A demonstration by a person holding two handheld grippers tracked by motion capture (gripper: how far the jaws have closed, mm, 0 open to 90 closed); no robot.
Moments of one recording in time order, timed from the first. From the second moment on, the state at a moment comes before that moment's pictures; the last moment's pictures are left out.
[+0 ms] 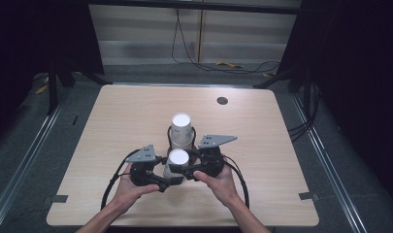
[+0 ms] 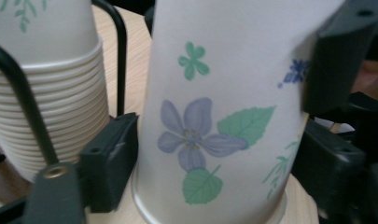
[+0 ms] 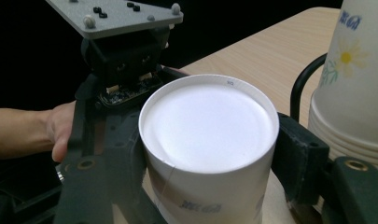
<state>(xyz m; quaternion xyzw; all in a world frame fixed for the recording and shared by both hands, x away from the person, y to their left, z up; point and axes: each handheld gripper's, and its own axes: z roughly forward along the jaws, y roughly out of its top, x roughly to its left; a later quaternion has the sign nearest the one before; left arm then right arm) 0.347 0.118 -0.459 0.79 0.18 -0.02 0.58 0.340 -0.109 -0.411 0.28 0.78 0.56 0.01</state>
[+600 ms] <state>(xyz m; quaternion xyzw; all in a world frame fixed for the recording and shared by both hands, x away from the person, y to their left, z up) 0.349 0.124 -0.459 0.81 0.17 -0.01 0.56 0.342 -0.111 -0.411 0.28 0.78 0.56 0.02</state>
